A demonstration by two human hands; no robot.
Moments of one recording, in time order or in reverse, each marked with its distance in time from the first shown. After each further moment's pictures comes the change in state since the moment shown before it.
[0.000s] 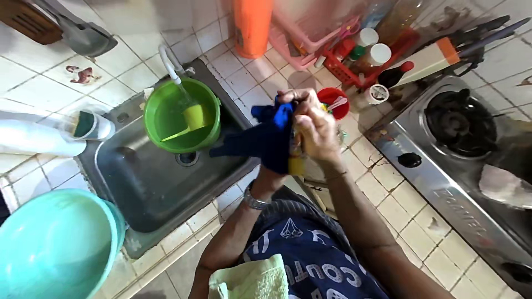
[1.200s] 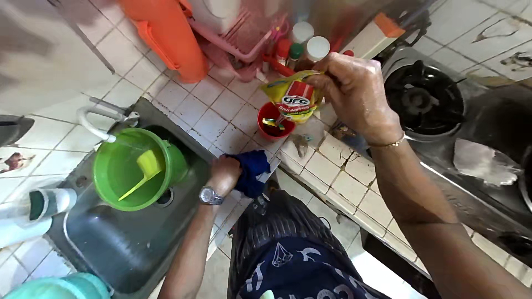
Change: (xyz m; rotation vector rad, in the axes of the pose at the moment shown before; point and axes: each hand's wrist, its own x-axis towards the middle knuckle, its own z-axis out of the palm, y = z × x) left_hand 0.120 -0.076 0.040 1.514 -1.026 -0.699; right_hand 0.032 0.029 -0.228 -0.780 0.015 0.043
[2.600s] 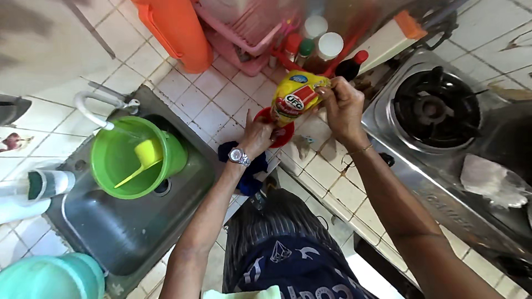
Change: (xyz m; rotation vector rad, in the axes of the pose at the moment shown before) left_hand 0.101 0.047 -0.003 -0.082 0.634 0.523; right_hand -0.050 0.066 0.061 0.281 0.163 0.287
